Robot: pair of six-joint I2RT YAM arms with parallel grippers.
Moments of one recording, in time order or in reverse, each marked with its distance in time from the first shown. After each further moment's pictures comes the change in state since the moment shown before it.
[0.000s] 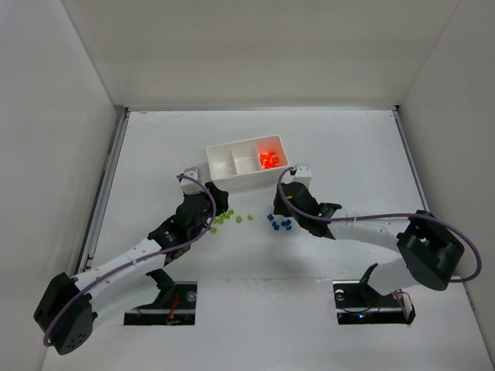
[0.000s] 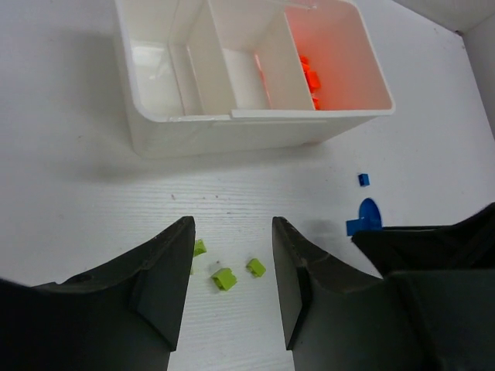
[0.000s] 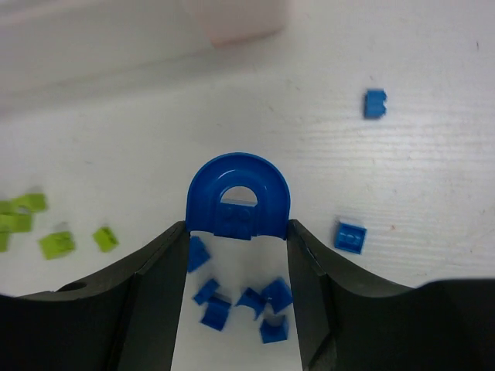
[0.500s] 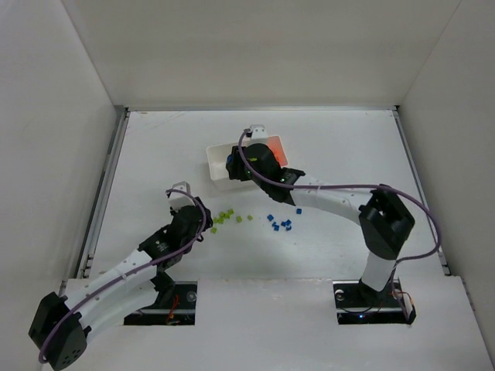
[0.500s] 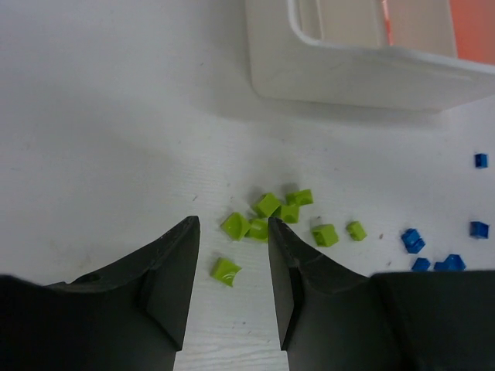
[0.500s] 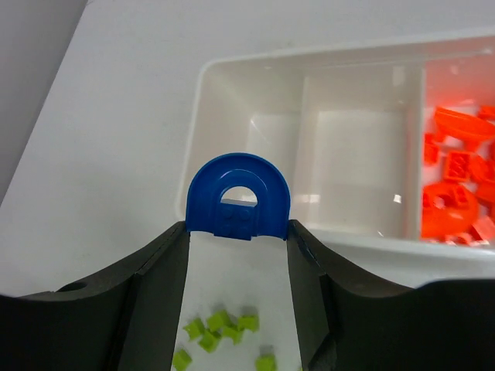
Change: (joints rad) left arm 0.032 -0.180 -0.082 -0.315 -0.094 -0.073; right arm 0.029 0.290 0.578 0.030 -0.131 -0.106
